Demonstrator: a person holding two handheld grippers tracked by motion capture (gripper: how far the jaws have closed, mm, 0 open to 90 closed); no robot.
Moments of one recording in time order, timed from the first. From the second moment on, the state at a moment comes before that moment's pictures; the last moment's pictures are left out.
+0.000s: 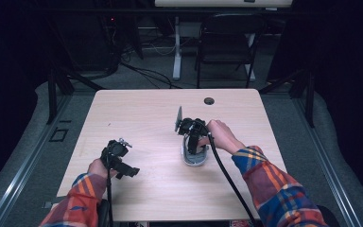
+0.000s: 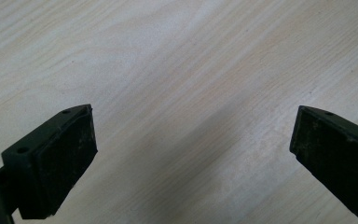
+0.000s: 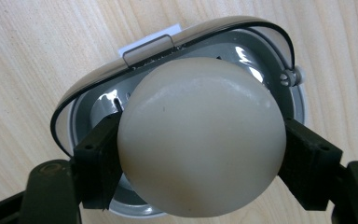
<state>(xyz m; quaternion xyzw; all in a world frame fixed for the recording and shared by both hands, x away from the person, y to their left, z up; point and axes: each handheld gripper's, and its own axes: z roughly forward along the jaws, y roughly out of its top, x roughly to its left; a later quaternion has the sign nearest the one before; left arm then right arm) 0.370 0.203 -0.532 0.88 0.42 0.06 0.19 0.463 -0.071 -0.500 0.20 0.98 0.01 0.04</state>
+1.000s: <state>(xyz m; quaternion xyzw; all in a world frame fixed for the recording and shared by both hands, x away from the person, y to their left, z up) 0.370 0.203 -0.532 0.88 0.42 0.06 0.19 0.457 -0.092 -0.488 0.21 0.98 0.03 0.04</state>
